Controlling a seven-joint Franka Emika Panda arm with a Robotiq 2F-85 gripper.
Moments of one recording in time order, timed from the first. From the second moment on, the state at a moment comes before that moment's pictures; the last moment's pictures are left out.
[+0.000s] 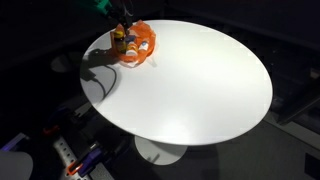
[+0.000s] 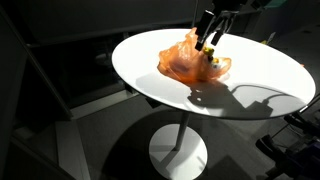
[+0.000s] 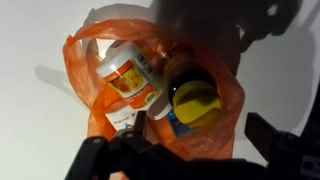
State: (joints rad) arm 0.11 0.16 0.19 -2.25 0.02 2.60 0.13
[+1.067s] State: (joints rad) arm 0.11 0.03 0.11 -2.25 -0.25 2.40 0.34
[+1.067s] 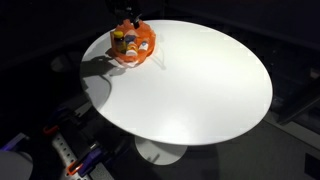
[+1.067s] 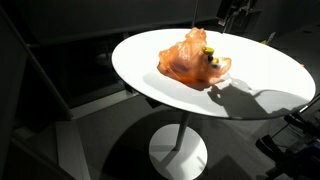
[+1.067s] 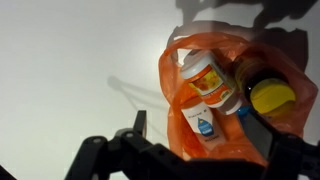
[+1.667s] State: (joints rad) arm 0.11 0.06 0.10 -2.27 -0.27 2.40 0.37
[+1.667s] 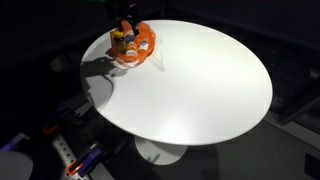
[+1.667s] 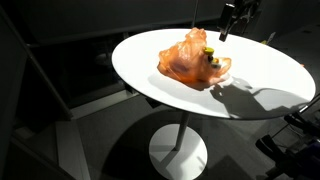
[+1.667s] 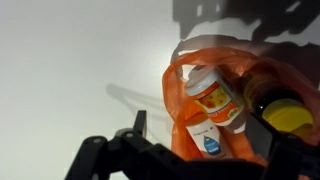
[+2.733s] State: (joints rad) arm 0.15 0.14 0.10 -2.25 -0.35 2.60 0.37
